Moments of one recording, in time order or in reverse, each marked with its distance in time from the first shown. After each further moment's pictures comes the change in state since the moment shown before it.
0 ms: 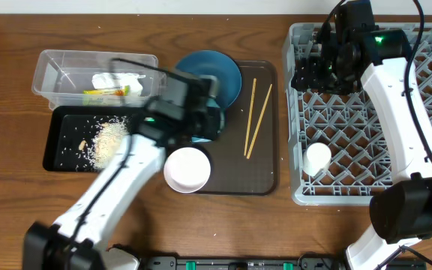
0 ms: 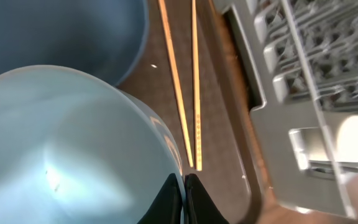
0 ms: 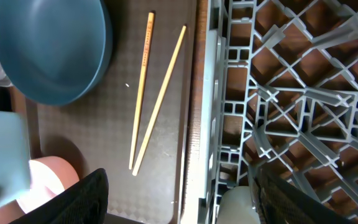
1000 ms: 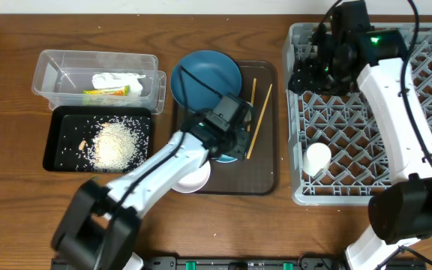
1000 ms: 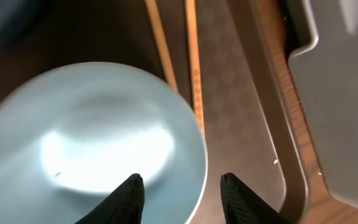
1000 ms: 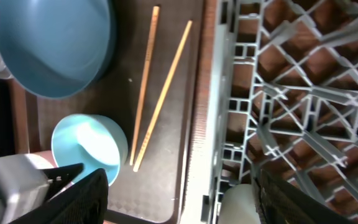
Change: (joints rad) left arm -0.171 0.167 0.005 -0.006 -0.137 -0.023; right arm 0.033 0.000 0.000 -0.003 0.005 -0.009
